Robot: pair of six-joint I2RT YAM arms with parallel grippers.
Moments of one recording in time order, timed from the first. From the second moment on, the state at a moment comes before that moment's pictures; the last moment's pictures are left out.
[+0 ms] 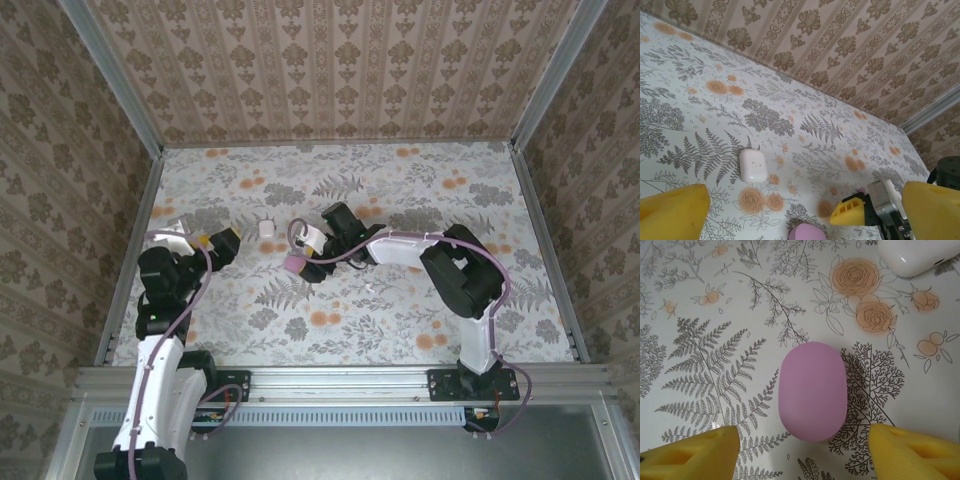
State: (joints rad) left arm 0.03 0.59 0.42 -0.06 0.45 -0.51; right arm 0.69 1.97 1.20 -0.10 -0.46 -0.34
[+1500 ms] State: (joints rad) left arm 0.03 0.54 0.42 -0.16 0.39 -0.51; right arm 0.76 2.13 1.38 -0.20 -0.34 -0.42
